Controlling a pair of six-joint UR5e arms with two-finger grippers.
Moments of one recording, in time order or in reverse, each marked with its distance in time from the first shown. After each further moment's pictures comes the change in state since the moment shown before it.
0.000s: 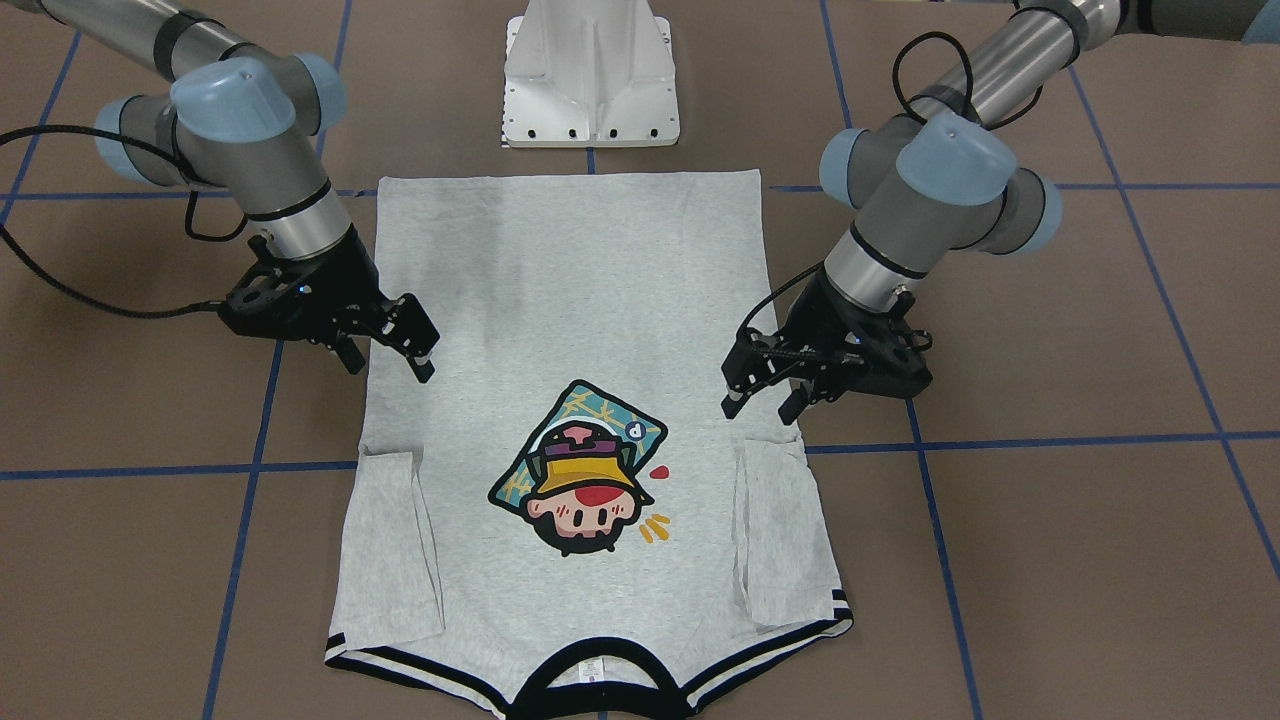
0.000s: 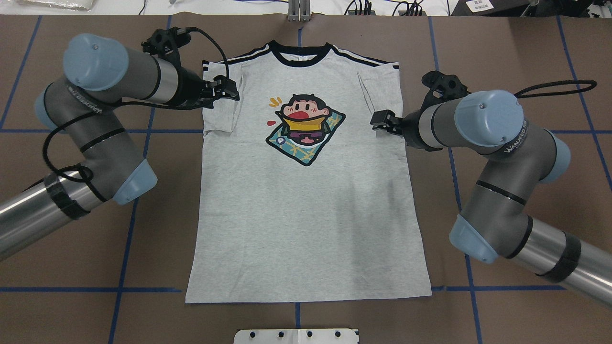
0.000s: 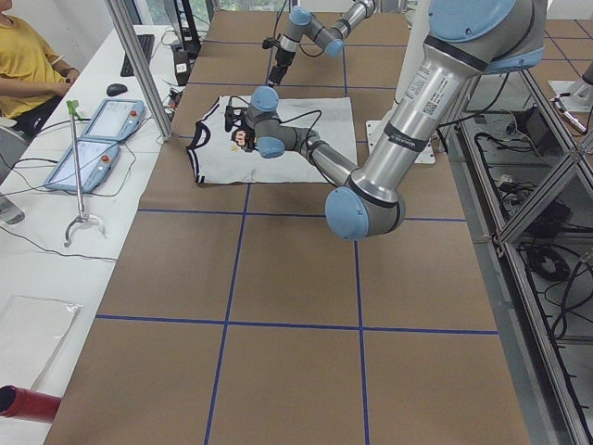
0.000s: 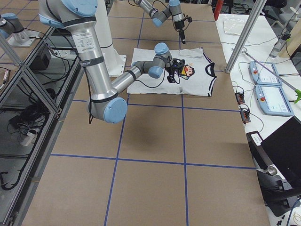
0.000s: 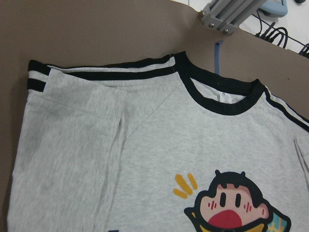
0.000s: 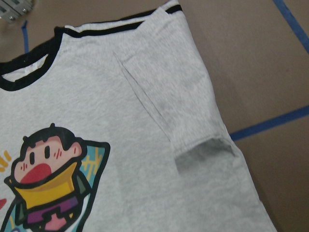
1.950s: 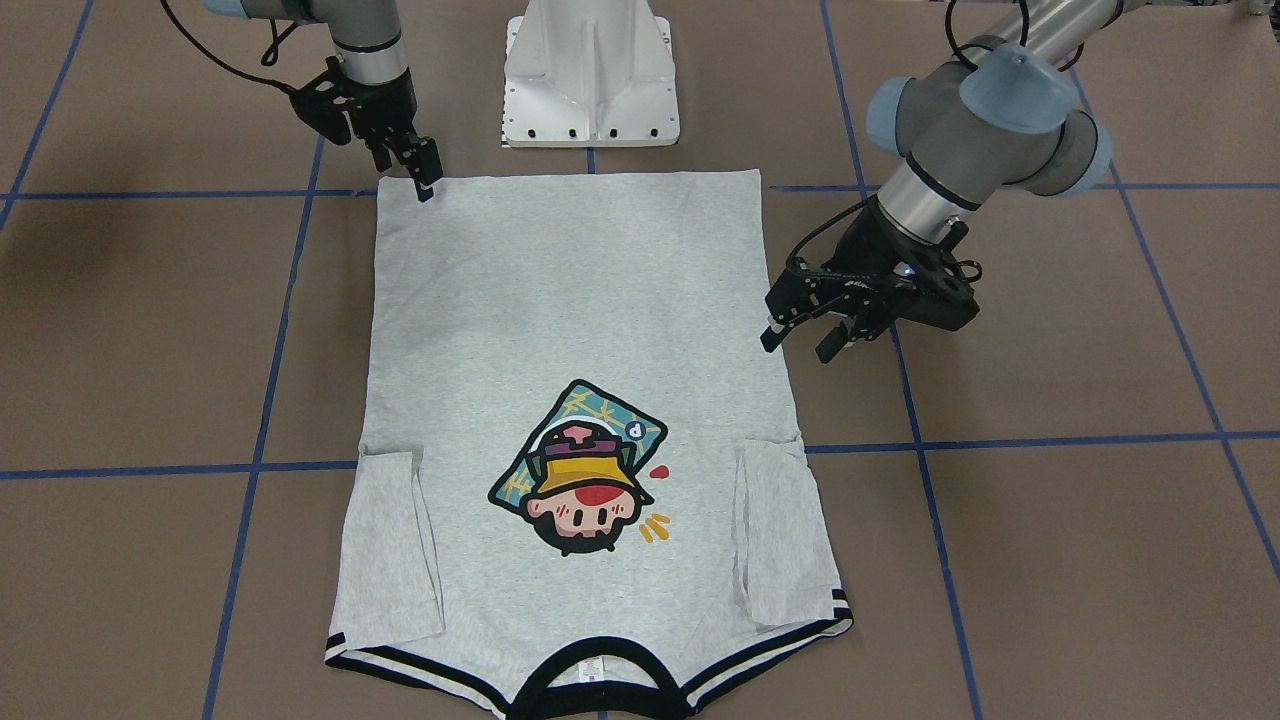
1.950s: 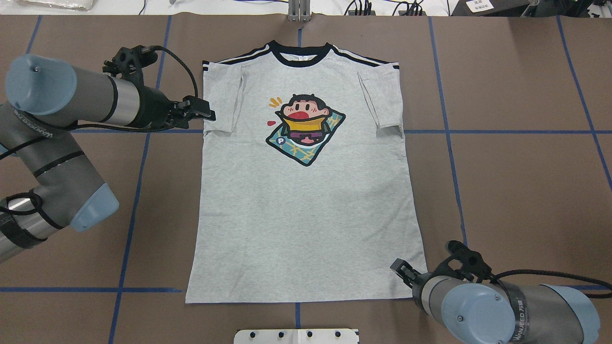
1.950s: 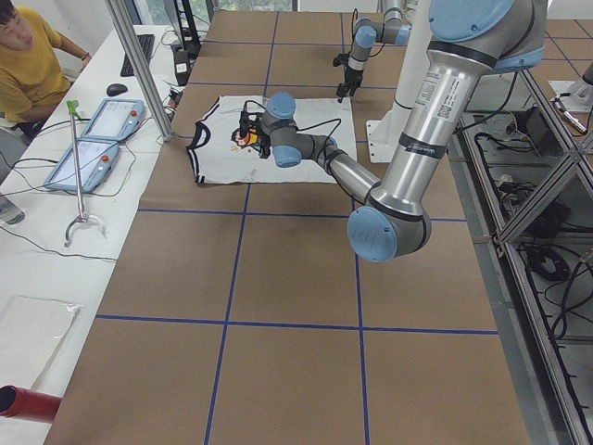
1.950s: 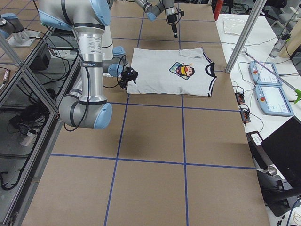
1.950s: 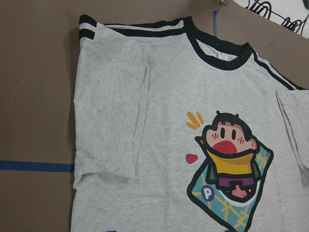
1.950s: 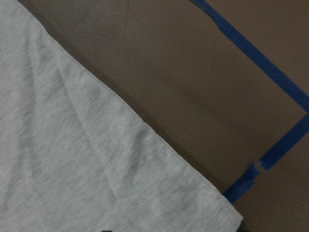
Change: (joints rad) left arm 0.005 0.137 -0.145 0.003 -0.030 -0.001; right arm -0.552 -0.291 0.305 -0.292 -0.274 0.706
